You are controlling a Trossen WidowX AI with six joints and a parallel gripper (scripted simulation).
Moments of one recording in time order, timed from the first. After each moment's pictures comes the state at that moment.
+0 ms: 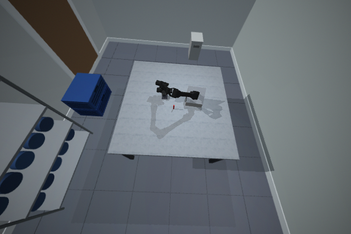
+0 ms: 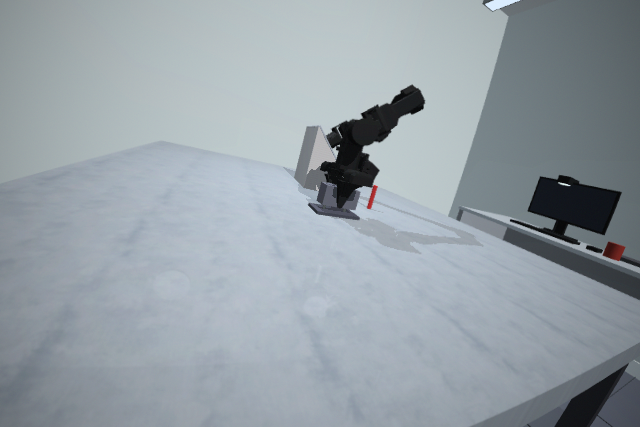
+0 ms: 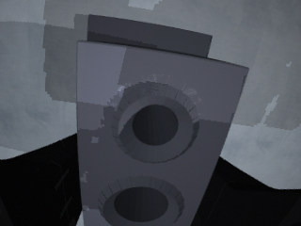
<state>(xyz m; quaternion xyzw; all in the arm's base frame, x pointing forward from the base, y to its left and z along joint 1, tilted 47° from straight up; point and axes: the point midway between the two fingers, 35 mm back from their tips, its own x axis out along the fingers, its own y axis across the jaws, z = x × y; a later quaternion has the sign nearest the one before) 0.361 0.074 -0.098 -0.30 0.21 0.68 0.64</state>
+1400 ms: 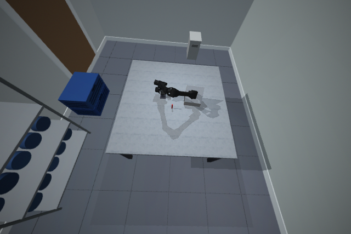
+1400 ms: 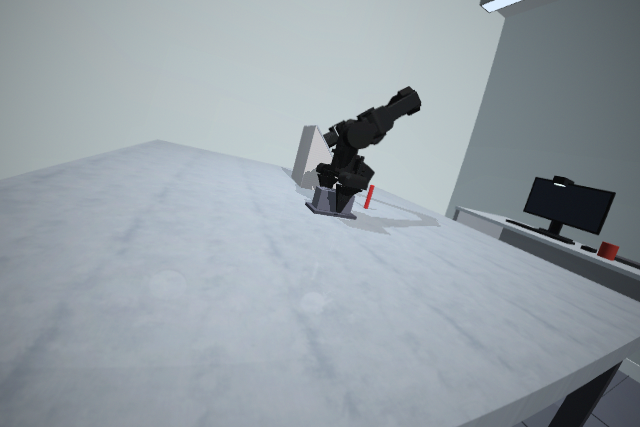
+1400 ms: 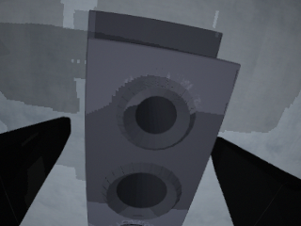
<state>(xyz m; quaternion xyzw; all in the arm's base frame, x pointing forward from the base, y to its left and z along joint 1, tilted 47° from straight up) 0.360 0.078 -0.104 -0.30 0.21 0.68 0.63</state>
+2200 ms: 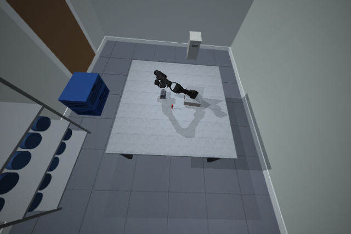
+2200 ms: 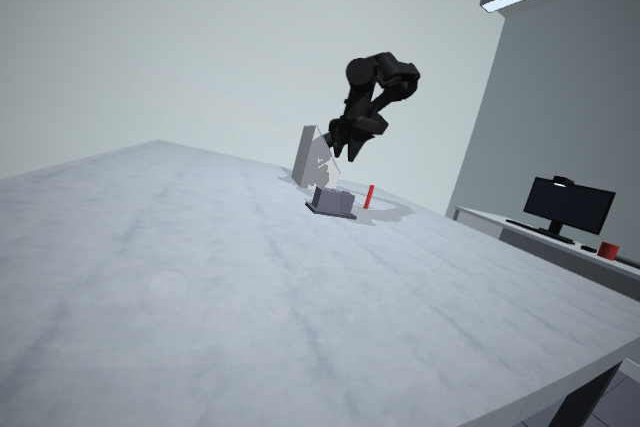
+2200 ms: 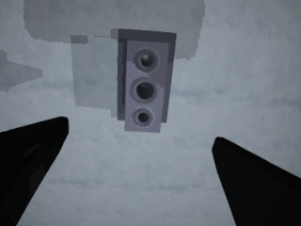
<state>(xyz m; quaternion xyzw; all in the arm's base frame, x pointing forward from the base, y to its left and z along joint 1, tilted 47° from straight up) 0.364 -0.017 -0.020 -0.28 0.24 0.67 0.64</state>
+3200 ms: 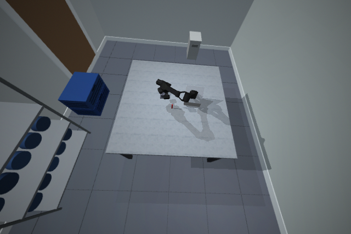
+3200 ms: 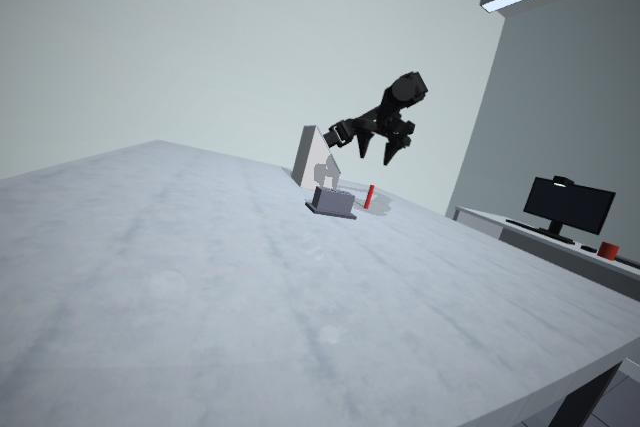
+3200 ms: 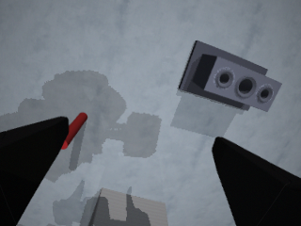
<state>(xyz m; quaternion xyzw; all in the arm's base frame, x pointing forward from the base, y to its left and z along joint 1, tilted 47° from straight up) 0.307 0.049 0.072 0.18 0.61 0.36 0.68</state>
